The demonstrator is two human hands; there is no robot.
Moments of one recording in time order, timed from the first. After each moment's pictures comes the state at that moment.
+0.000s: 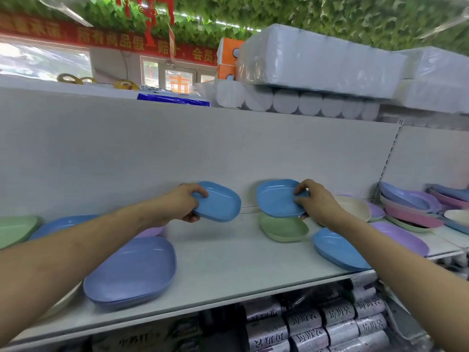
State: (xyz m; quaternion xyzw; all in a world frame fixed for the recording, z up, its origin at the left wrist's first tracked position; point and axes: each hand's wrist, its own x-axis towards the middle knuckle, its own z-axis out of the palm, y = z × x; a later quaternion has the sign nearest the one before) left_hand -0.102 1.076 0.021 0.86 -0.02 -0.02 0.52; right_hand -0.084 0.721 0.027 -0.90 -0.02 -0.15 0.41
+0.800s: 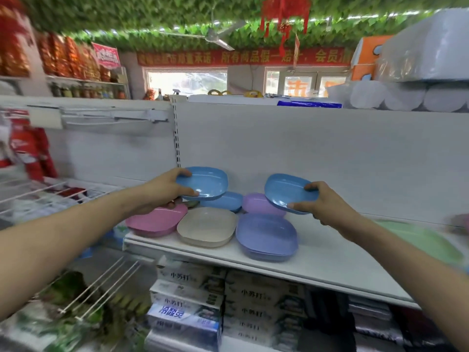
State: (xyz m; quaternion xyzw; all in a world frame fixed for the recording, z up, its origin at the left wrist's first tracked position) left_hand -0.321 1.307 0.040 0.85 0.20 0.14 0.47; right_hand -0.149 0.952 0.016 -0.84 -0.24 0.03 0.48
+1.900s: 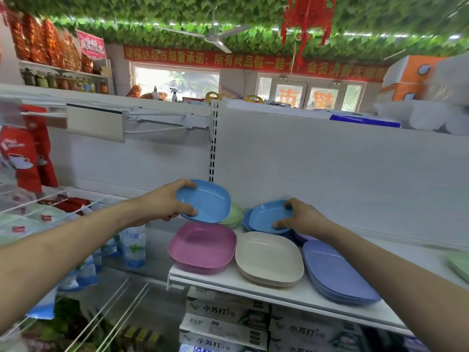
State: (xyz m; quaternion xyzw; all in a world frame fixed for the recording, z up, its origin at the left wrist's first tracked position) left_hand -0.322 1.478 0.023 0.89 0.12 0.09 0.44; right_hand -0.137 1.154 0.004 -0.95 -0.24 0.04 0.22
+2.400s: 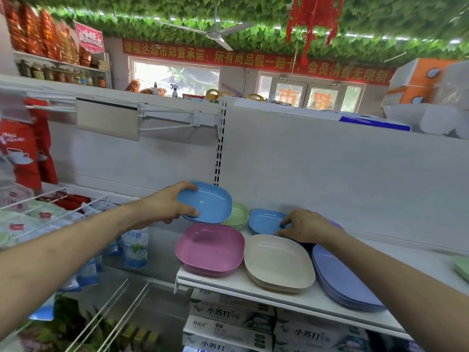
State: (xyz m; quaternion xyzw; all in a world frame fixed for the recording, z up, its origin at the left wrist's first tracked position) left_hand -0.315 1.502 0.007 0.88 0.12 0.09 0.46; right_hand -0.147 1.181 0.004 -0.97 -0.24 0.03 0.00
